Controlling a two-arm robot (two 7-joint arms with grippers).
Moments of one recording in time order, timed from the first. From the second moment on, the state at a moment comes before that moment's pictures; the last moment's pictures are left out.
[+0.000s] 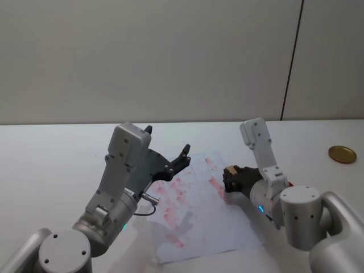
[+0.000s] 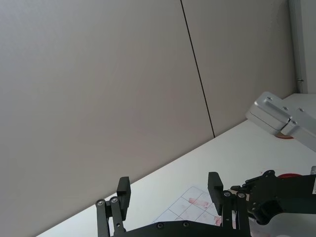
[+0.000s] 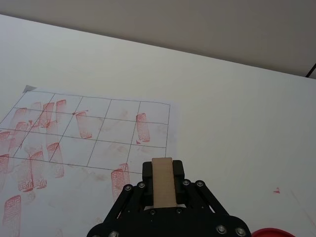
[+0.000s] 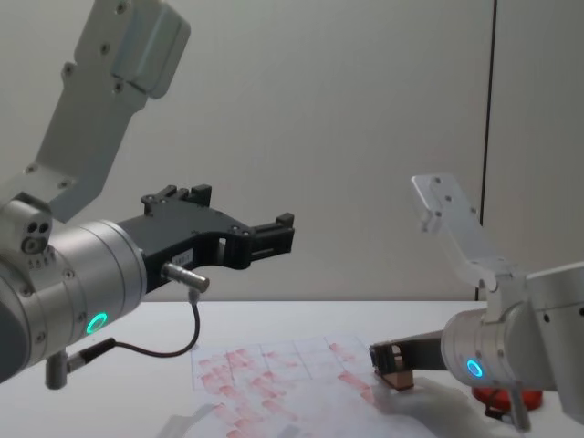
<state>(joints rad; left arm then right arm) -0.24 0.38 0.45 -1.63 -0.20 0.01 -0.01 0.50 -0.04 -0.29 -1.04 0.01 0.40 0.11</state>
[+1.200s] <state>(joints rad) -0.24 0.38 0.45 -1.63 -0.20 0.01 -0.01 0.44 -0.01 -0.27 -1.41 0.02 0.45 0.08</state>
